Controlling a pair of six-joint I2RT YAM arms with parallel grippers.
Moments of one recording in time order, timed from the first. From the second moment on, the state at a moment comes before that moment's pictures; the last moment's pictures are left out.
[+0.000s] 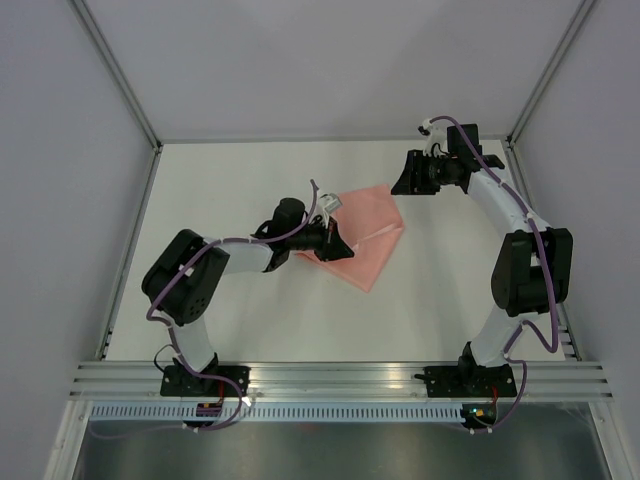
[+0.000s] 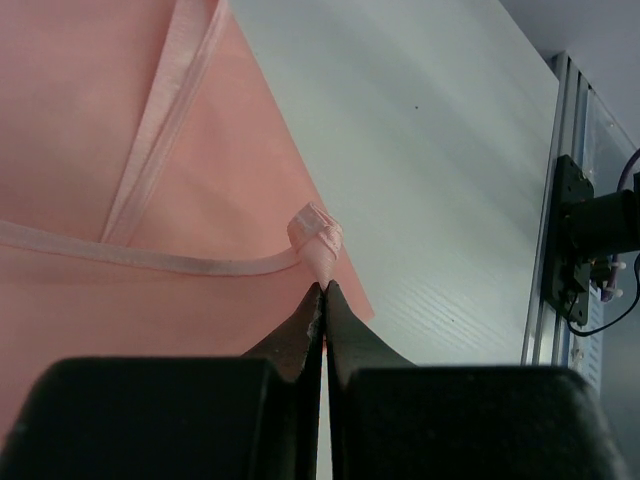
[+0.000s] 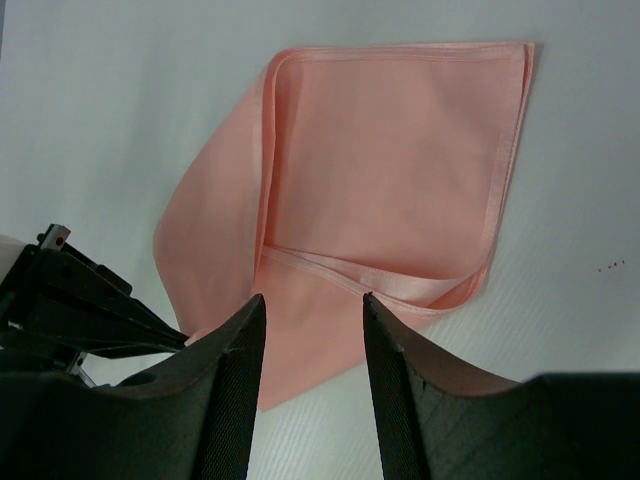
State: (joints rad) left arm -0.57 1.81 0.88 0.50 0.71 -0.30; right arm 0.09 1.78 1.49 -0.56 -0.61 0.12
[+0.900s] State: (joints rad) left arm -0.77 1.91 0.93 0.39 0.60 -0.15; right arm 0.10 1.80 1.49 -0.56 -0.58 0.11
